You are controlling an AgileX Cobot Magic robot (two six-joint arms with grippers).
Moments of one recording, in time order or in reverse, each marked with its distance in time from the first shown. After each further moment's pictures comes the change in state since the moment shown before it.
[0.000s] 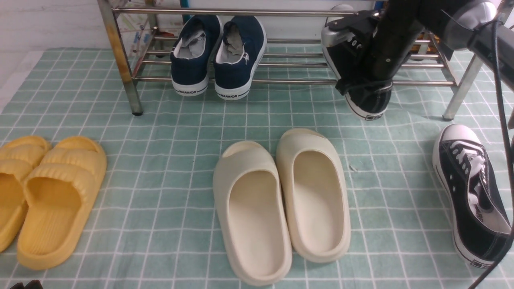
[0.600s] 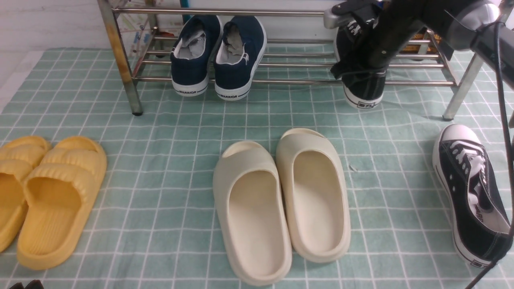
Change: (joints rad) right arm -0.014 -0.001 -0.009 0.016 -0.193 0.047; left arm 0.001 0.000 0.000 0.000 0.000 0.000
